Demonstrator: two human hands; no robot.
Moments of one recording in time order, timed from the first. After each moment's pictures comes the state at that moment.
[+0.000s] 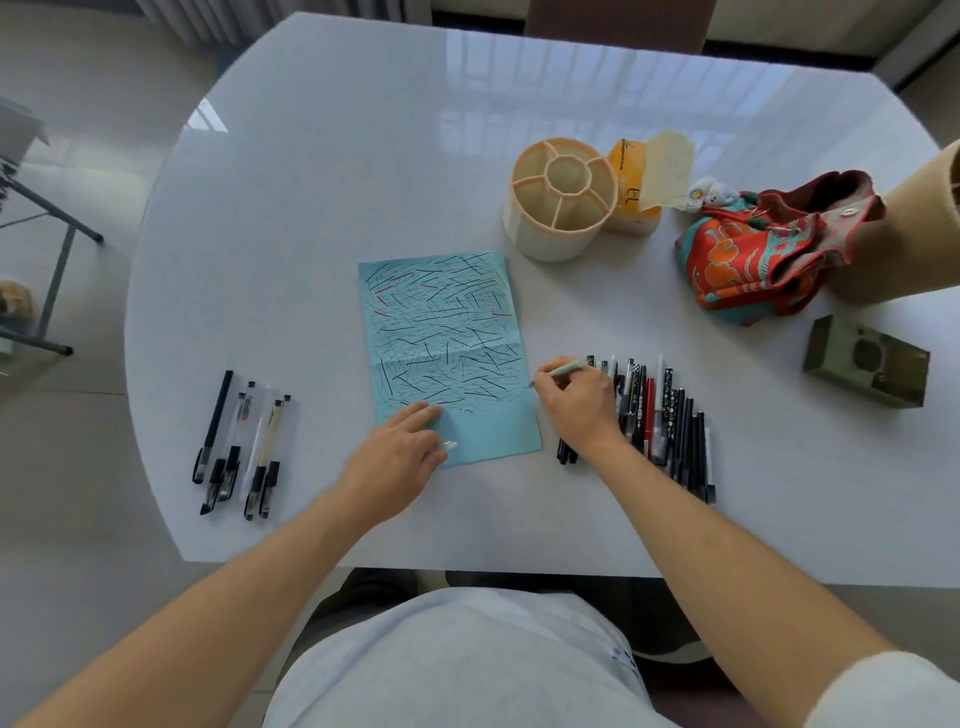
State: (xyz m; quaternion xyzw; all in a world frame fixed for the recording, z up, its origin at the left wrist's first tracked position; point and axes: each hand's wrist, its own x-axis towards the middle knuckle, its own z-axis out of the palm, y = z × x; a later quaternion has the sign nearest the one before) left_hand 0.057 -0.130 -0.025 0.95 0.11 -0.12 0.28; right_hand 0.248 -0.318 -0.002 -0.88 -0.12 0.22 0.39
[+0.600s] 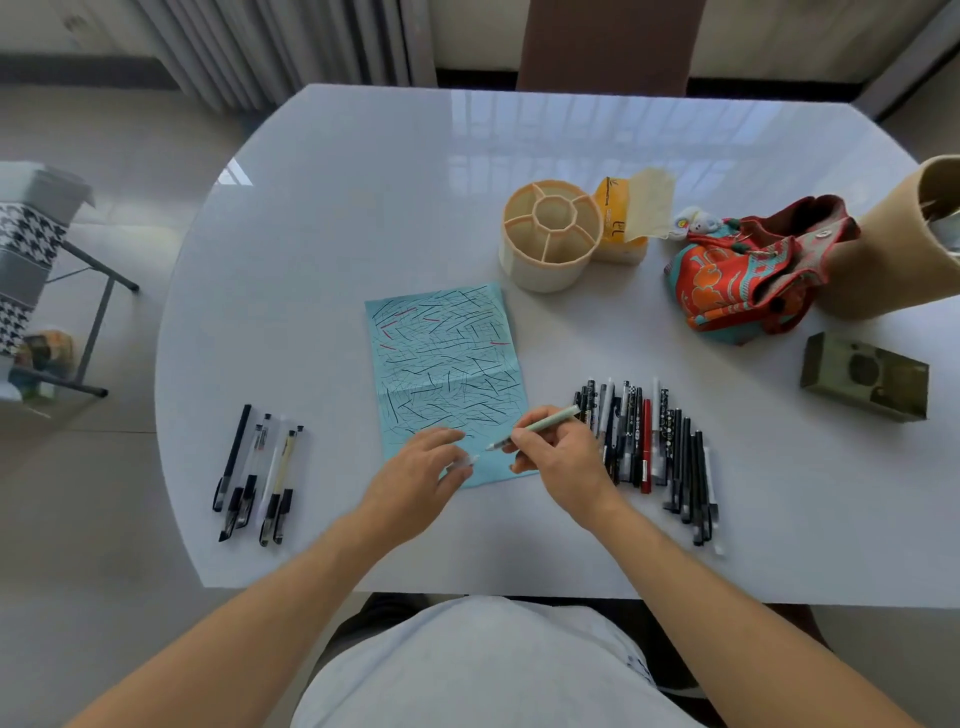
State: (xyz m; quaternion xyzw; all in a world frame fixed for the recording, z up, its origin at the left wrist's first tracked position) left_hand 0.070 -0.151 0.010 0.92 0.13 -0.09 0.35; right_hand 0.201 -0.330 0.029 -0.69 -0.04 0.37 0.62
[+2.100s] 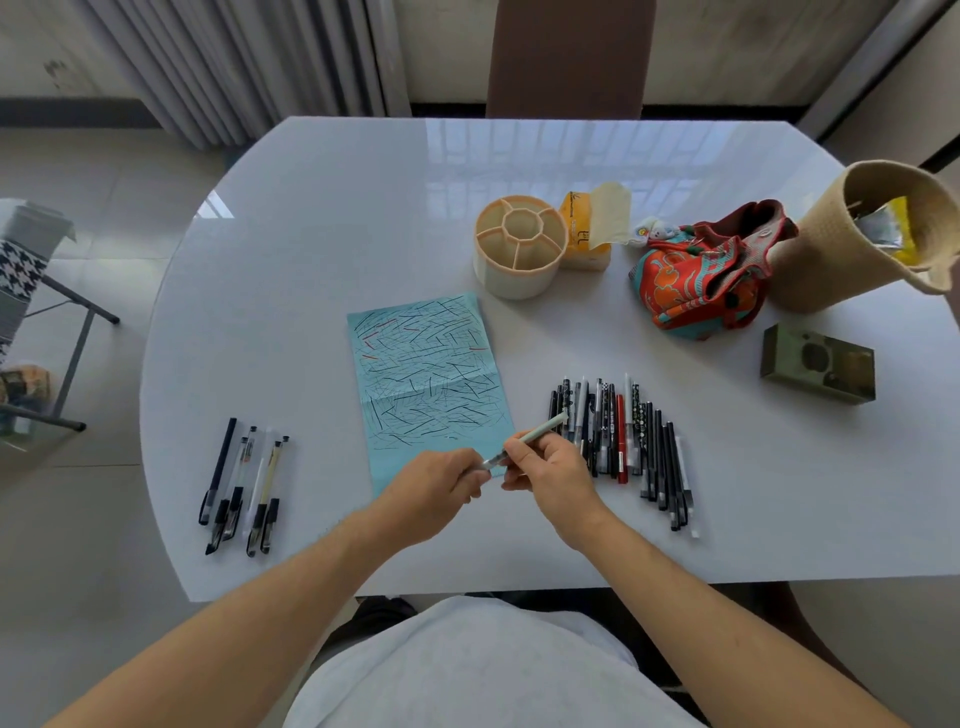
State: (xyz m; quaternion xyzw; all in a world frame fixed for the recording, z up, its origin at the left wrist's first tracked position) left_hand 0.088 -0.181 0.038 0.90 0.10 -0.15 0.39; right_hand 0.177 -0.352 0.025 -0.68 0.02 0.36 0.63
